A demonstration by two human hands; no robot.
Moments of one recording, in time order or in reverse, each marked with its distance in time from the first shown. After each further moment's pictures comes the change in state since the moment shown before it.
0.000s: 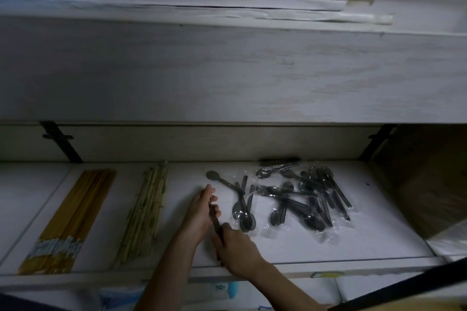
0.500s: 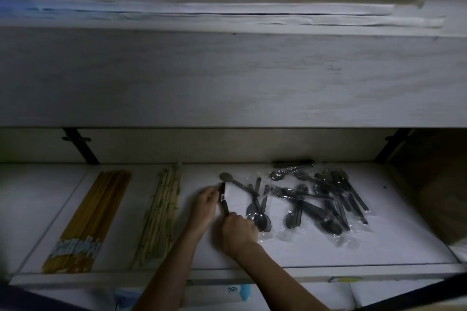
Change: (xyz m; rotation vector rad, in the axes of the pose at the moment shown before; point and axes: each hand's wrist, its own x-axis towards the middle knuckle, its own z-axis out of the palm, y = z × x) left_hand 0.018 0.010 -0.029 0.675 0.028 0.371; right_hand 0.041 -0.031 0.010 -0.394 0.102 0.178
